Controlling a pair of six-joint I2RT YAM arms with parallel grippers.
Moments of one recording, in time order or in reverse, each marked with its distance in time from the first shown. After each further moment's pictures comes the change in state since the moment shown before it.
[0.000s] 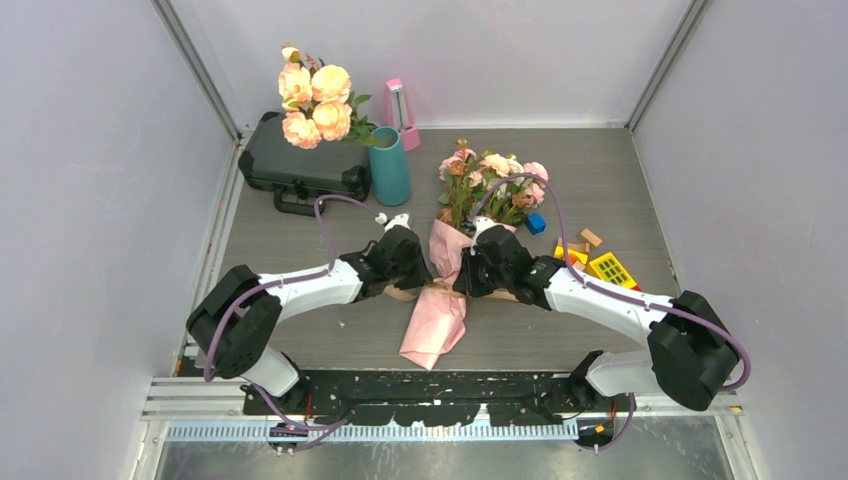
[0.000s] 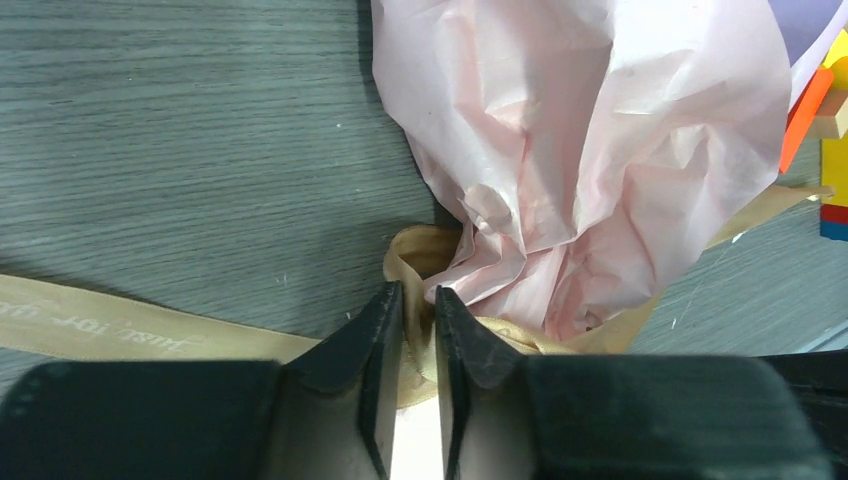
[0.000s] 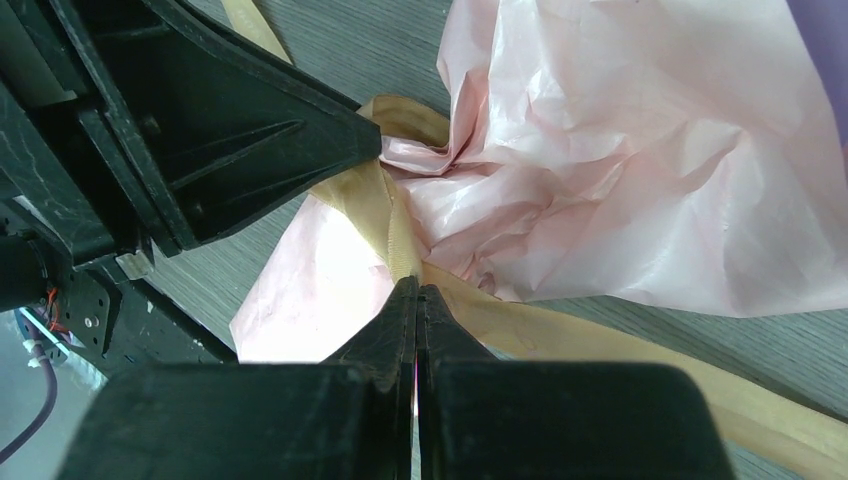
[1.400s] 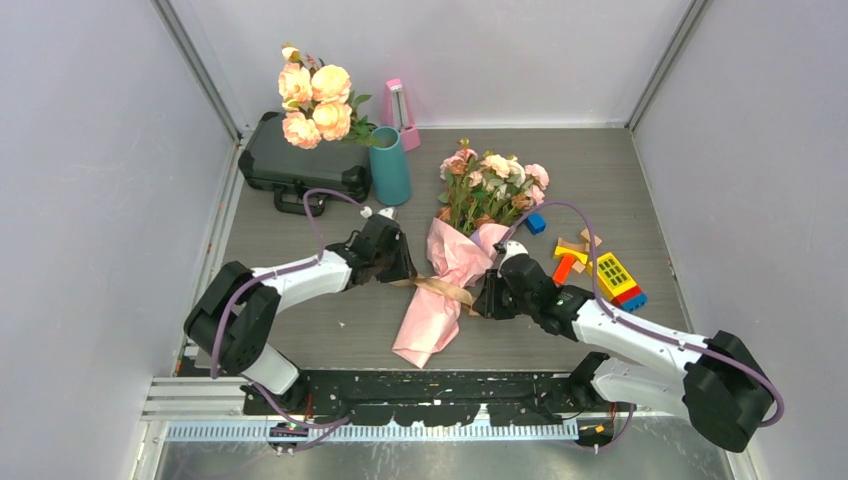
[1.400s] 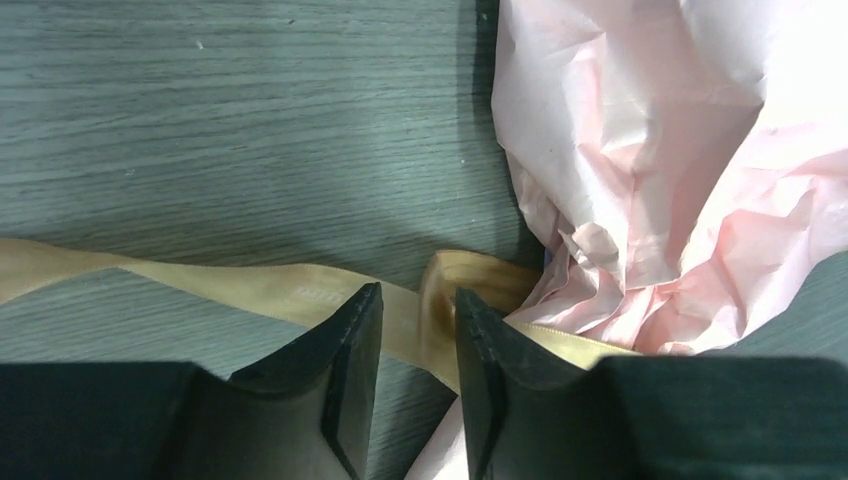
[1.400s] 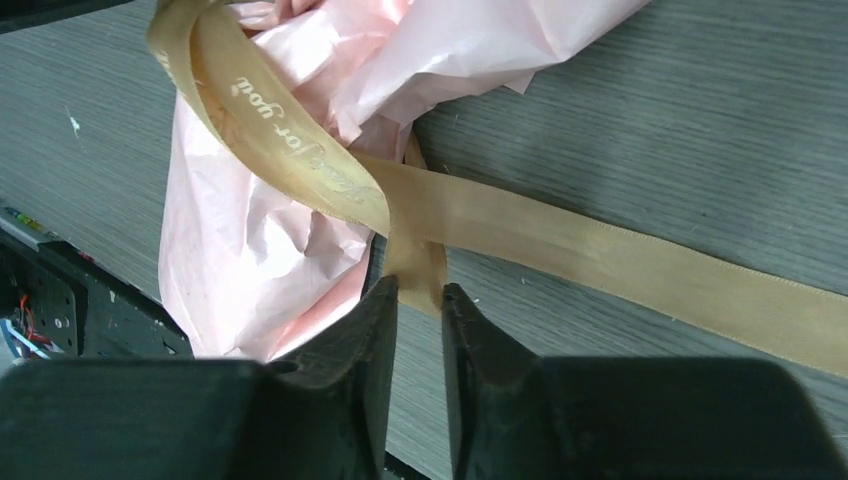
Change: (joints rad) left arm 0.152 0.017 -0.006 -0.040 0.090 0.109; right arm 0.000 -0.238 -0.248 -0.014 0.079 0.144
